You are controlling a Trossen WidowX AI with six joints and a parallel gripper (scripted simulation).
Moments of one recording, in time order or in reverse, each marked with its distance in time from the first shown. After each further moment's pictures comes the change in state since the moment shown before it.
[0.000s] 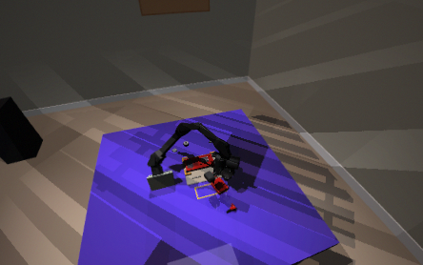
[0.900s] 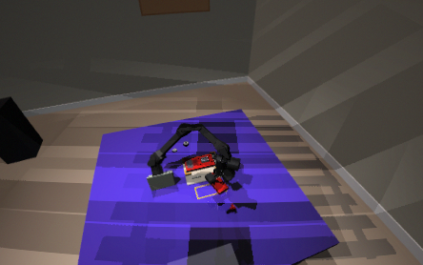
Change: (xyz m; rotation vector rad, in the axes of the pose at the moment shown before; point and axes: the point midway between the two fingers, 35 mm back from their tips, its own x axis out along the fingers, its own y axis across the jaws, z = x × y) arm 0.014 0.005 0.000 -0.019 0.018 0.024
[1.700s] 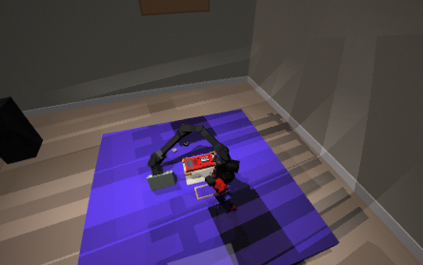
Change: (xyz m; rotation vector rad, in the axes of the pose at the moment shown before) arm 0.021 -0.001 0.000 0.000 0.001 0.001
